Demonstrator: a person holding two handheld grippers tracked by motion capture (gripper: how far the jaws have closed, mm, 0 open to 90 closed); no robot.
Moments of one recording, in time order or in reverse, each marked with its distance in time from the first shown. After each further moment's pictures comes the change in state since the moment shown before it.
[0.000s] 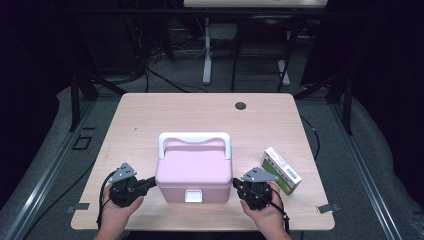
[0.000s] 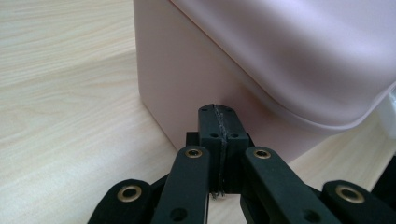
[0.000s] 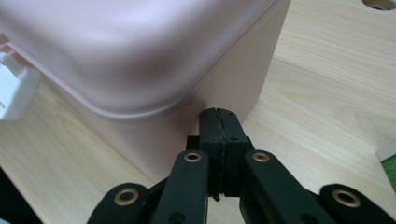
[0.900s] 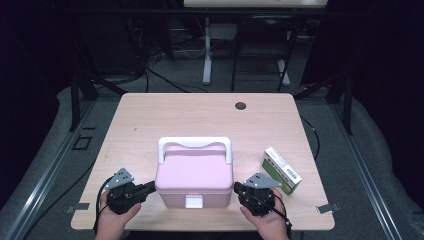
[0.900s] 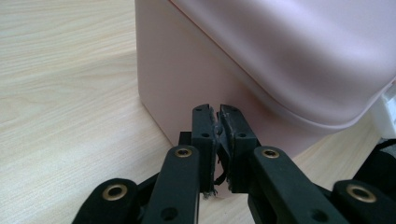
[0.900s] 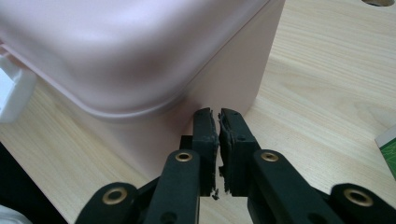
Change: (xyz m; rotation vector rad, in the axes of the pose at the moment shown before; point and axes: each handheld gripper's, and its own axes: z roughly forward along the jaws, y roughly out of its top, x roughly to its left) left arm -0.005 -0.006 -0.010 0.000 -0.016 -0.011; right arm 0.004 -0.009 -0.010 -0.009 -0.002 0.006
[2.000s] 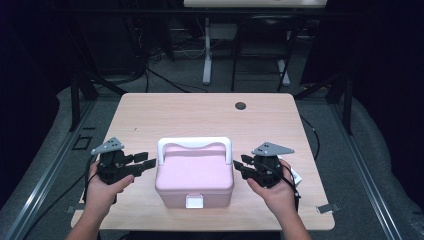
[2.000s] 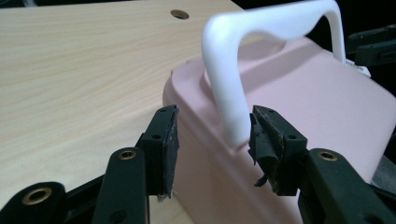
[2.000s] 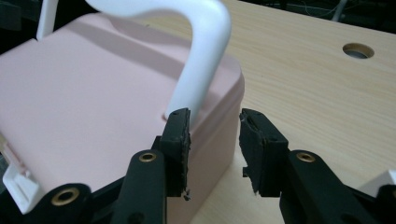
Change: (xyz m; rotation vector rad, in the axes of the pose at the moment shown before) left arm 0.023 0.086 -0.014 -0.034 -0.045 -0.019; right arm -0.034 0.074 -0.014 -0.038 0.060 0.017
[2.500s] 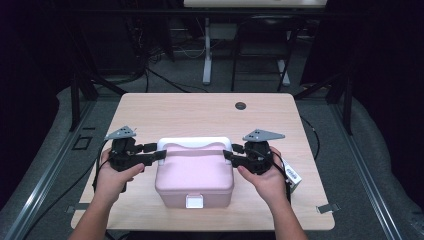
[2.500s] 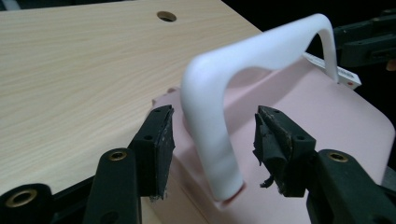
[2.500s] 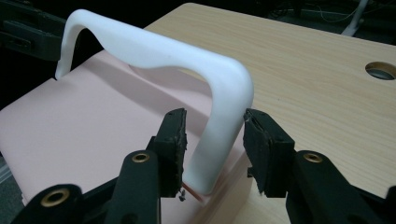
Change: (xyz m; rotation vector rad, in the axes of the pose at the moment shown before) left arm -0.003 0.019 0.022 0.030 -0.052 -0.001; right arm 0.003 0.029 0.017 -0.014 0.055 0.020
